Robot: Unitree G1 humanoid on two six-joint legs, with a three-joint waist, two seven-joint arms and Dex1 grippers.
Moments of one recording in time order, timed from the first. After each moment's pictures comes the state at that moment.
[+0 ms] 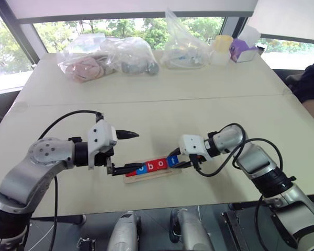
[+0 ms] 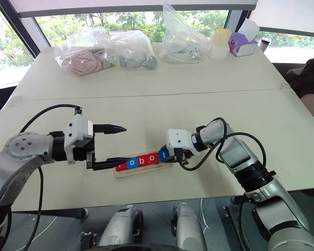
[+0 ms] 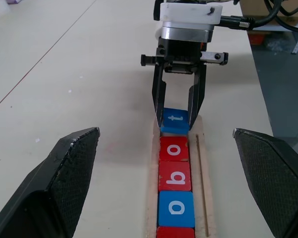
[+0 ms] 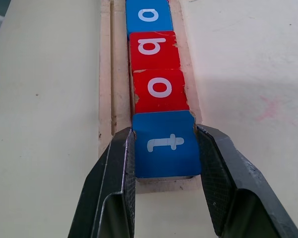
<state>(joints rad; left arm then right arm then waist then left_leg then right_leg) -0.23 0.84 0.02 -0.55 -0.58 0.54 -0.97 -0.59 -0.65 0.41 0.01 0.06 0.23 1.30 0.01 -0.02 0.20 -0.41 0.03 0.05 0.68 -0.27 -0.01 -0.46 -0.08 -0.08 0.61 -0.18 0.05</state>
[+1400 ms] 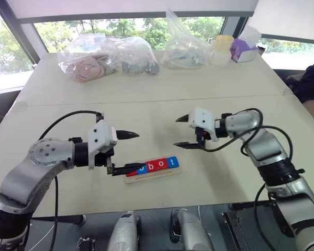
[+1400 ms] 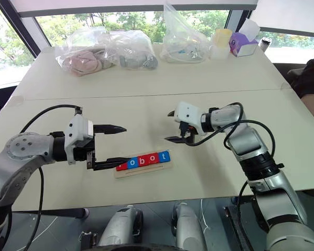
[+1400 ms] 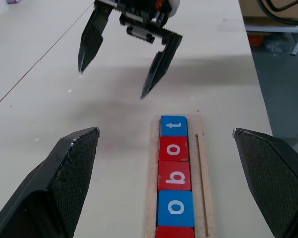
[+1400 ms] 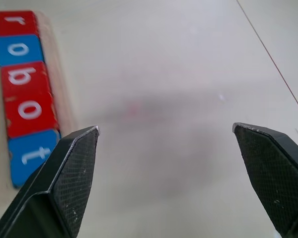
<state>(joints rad) -0.20 0.84 0.02 -0.56 -0.58 0.56 -0.95 -0.62 -0.68 0.22 0.02 0.09 0.31 1.14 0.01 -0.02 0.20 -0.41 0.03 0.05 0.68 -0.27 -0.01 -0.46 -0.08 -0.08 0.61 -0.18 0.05</state>
